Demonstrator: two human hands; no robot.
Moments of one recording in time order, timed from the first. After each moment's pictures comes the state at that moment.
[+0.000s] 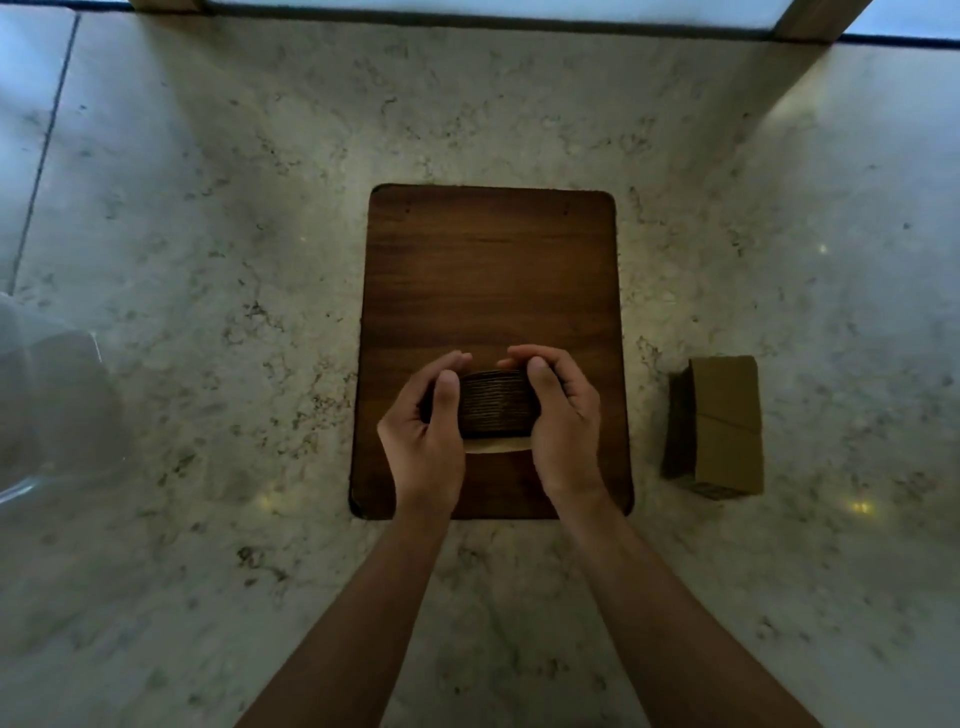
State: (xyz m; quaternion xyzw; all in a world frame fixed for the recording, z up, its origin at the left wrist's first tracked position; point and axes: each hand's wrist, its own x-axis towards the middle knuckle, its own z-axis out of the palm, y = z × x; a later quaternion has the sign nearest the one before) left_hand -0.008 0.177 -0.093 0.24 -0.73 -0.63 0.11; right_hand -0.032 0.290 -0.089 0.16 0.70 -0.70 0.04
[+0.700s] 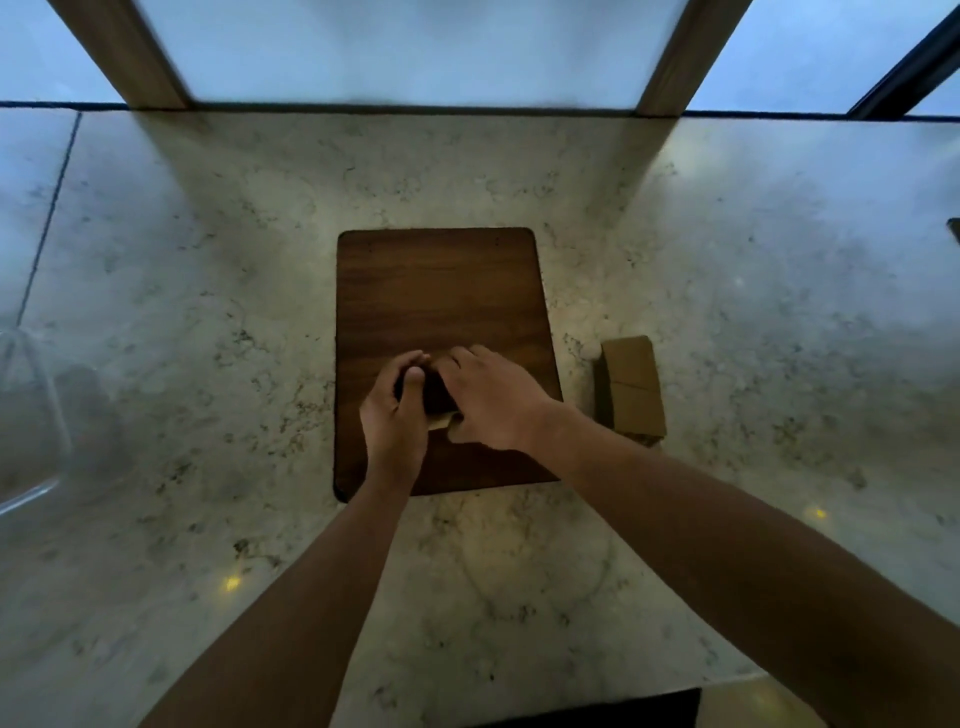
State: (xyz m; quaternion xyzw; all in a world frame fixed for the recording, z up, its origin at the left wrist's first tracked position) left_hand -0.011 0.169 -0.094 0.21 -0.76 -0.61 0.04; right_hand -0.050 0.290 -0.030 -0.29 0.94 -0.05 0.19
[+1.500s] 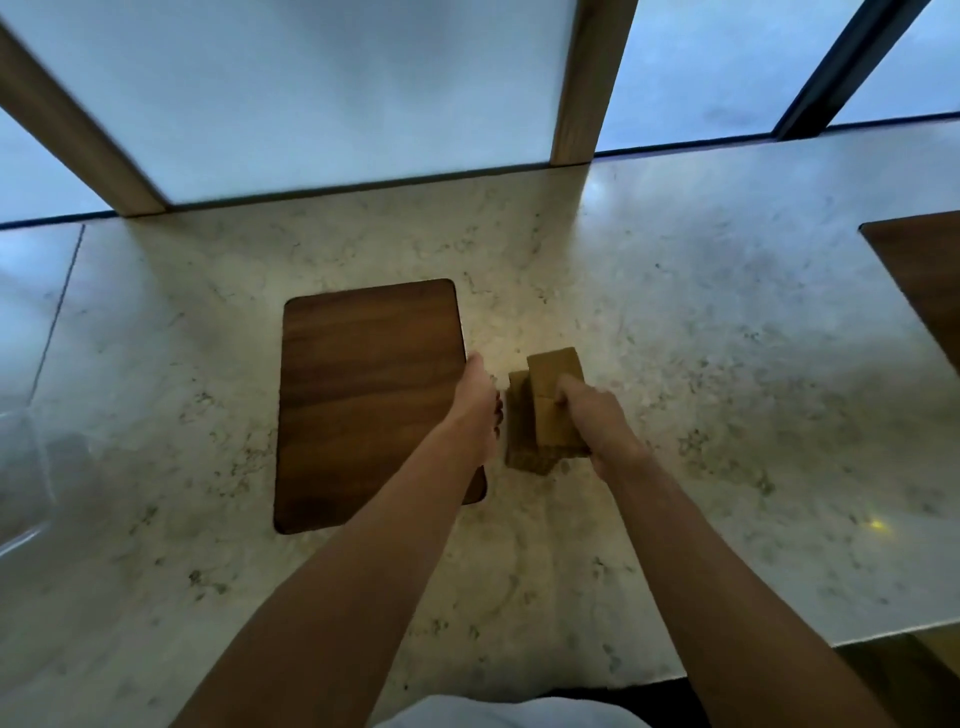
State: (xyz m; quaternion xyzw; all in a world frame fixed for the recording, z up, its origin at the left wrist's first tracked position) left_hand -0.050 0.356 -0.005 0.38 -0.56 -0.67 -0.32; right_hand -0.013 0.486 0.015 0.37 0.69 -0.59 0.20
